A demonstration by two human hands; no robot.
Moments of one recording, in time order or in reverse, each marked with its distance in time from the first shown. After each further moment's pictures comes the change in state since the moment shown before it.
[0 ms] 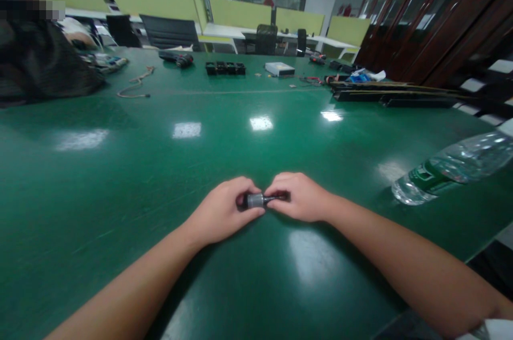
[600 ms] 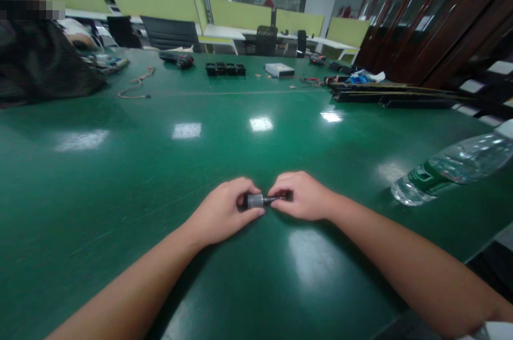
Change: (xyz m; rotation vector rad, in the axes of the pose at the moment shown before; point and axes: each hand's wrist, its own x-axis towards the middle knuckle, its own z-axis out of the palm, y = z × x) left_hand 0.000 0.000 -0.001 -0.012 -0.018 -0.010; right_hand -0.001 0.003 -0.005 0.000 -0.021 0.049
